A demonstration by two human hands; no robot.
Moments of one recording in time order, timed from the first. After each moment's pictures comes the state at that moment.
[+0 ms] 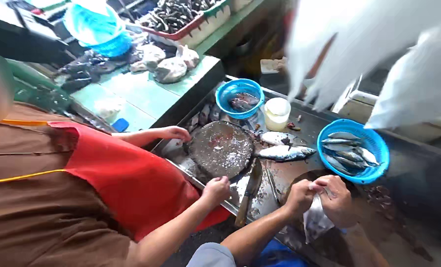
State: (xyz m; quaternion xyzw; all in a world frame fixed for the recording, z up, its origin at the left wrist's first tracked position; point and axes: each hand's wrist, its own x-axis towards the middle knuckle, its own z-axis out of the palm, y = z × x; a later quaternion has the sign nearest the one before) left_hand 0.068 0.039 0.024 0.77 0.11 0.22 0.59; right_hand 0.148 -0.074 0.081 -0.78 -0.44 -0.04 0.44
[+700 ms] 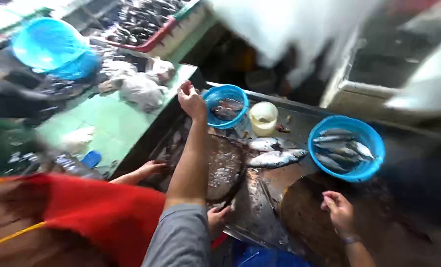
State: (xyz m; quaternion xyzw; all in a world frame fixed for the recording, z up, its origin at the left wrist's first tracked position) left_hand 0.173 0.461 0.164 0.65 0.40 0.49 0.43; right_hand 0.161 -0.113 0.001 -0.76 -0.08 0.17 0.63
